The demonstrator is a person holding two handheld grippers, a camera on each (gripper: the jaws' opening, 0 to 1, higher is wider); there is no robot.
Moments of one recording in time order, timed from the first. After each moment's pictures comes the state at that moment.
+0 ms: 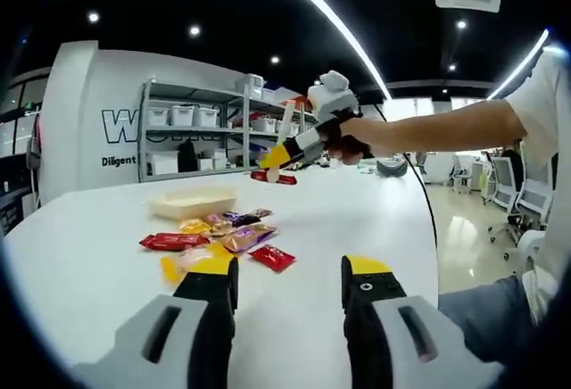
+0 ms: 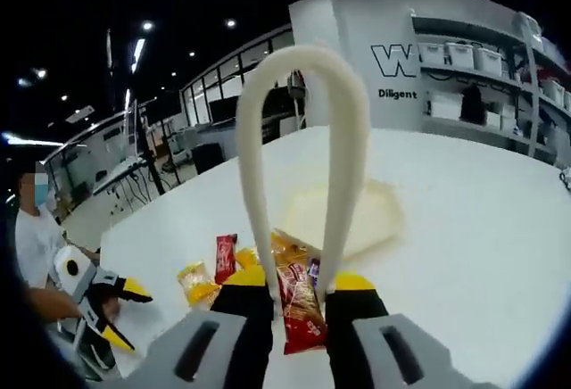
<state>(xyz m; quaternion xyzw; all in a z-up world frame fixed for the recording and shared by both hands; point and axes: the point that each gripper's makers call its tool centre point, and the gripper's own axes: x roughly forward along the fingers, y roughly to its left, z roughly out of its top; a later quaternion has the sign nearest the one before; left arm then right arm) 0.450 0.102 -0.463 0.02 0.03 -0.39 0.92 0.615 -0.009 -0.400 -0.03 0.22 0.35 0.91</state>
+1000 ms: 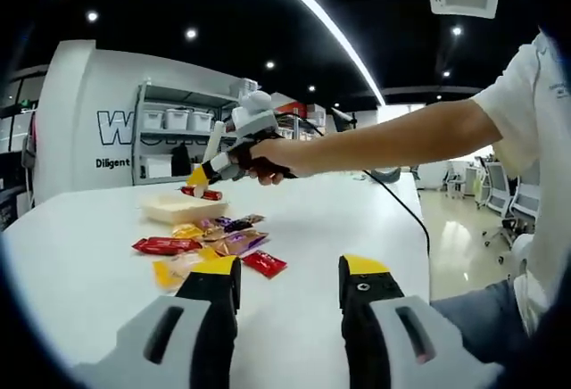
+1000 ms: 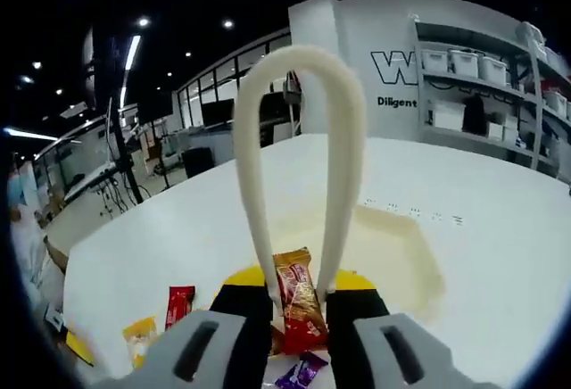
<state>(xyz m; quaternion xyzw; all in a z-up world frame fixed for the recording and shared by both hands) 0.446 0.099 -0.459 0.01 0.02 -0.40 0.91 0.715 0.070 -0.439 -0.03 0.22 0.36 0.91</state>
